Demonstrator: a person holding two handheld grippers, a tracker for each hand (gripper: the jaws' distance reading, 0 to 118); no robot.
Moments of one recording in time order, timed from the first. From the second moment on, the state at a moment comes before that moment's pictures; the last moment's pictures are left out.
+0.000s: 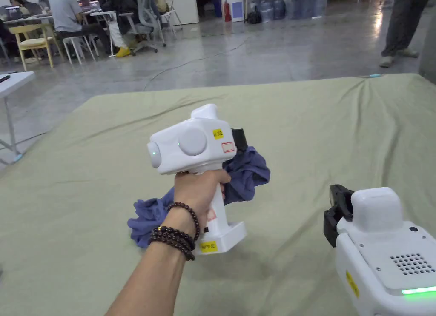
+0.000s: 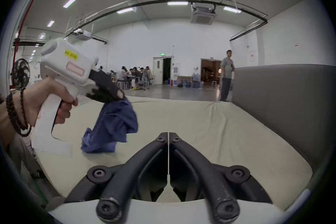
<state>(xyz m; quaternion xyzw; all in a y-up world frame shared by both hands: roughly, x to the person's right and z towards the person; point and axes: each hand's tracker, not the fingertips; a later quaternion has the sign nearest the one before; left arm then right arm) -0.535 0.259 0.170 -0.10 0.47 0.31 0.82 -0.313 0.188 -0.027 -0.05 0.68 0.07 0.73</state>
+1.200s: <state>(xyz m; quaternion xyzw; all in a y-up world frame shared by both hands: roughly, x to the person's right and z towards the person) -0.327 0.157 0.225 -0.14 0.61 0.12 0.77 -0.283 0.184 -0.077 -0.08 0.62 0.11 0.77</state>
